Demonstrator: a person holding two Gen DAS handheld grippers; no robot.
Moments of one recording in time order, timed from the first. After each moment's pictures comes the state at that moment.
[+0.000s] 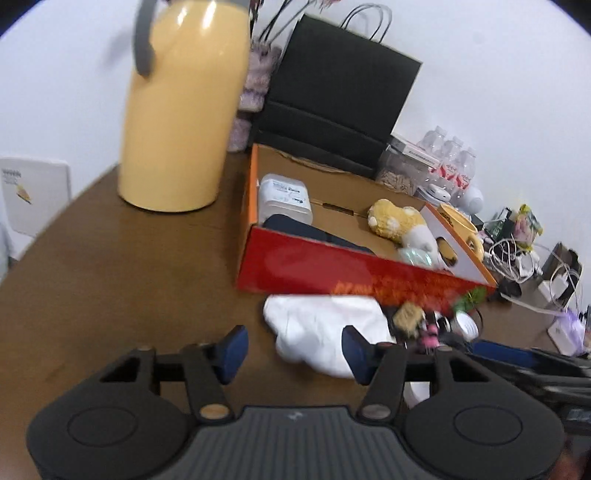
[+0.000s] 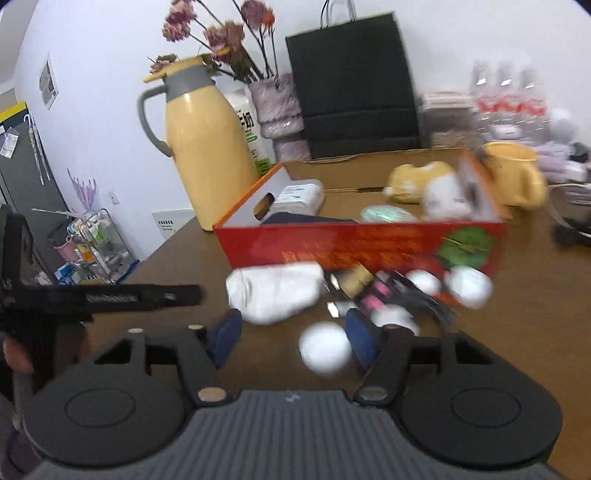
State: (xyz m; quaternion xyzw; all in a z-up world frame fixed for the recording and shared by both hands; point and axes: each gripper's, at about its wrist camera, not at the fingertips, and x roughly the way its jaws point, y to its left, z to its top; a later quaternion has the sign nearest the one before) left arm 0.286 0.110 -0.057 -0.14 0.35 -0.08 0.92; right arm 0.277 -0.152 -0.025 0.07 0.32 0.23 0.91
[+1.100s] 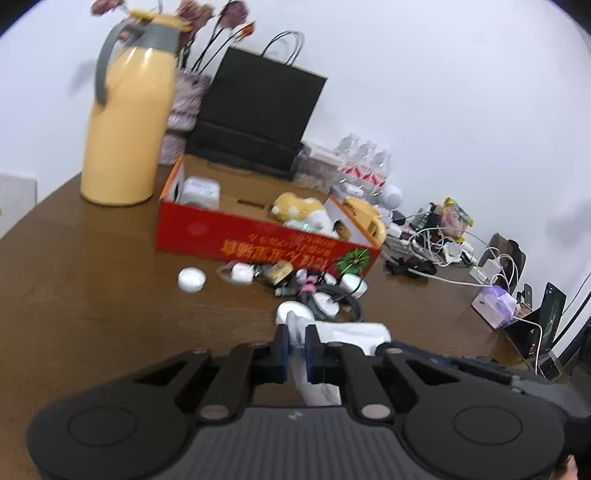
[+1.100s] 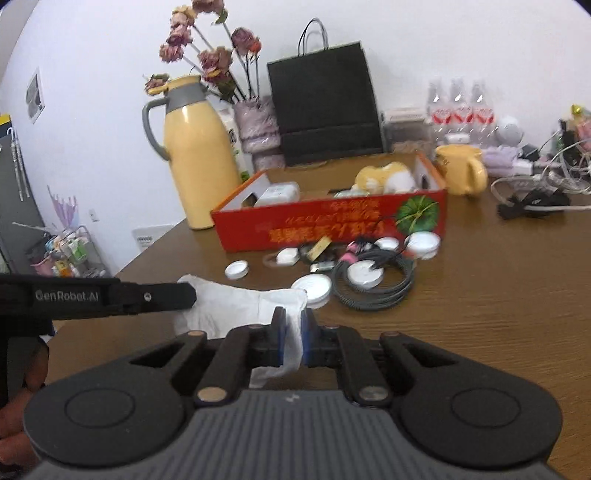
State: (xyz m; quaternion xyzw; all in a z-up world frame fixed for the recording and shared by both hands) left arm 0.144 0.046 -0.029 -0.14 0.29 -0.15 0.94; right arm 0.147 -0.179 -0.025 0.07 0.26 0.17 0.95
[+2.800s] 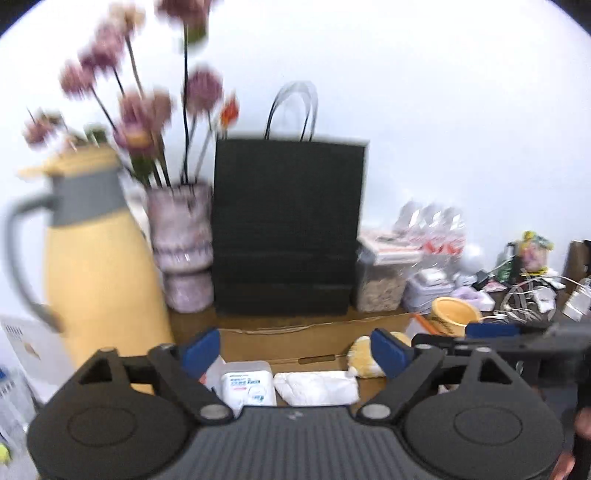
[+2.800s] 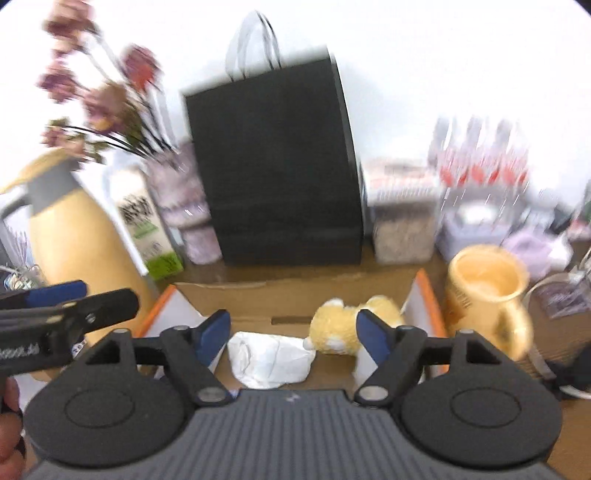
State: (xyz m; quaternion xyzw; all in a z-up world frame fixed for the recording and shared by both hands) left arm 0.344 0.042 0.064 0.00 0.21 -0.06 0.98; right arm 0.403 -0.181 0.058 0.05 0.26 0.13 0.96
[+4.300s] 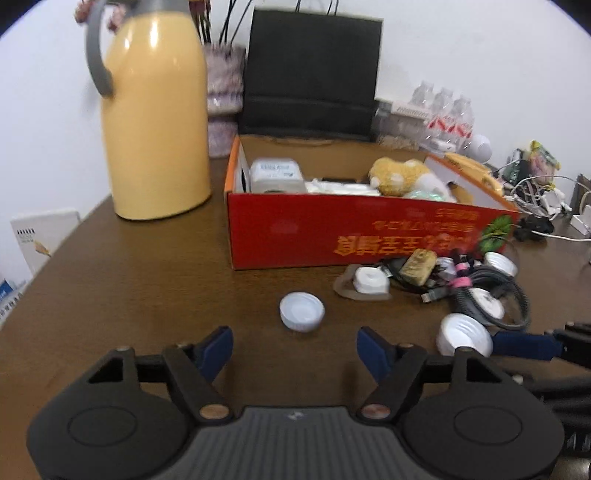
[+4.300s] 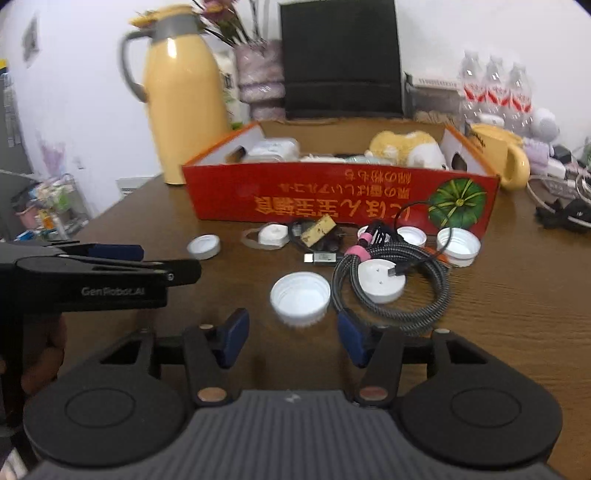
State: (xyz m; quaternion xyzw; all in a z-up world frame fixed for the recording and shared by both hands) left arm 0.269 0.069 -0.091 -0.01 0.34 -0.04 0.94; right arm 0.249 -0.131 -0.073 0.01 0.34 0.17 0.93
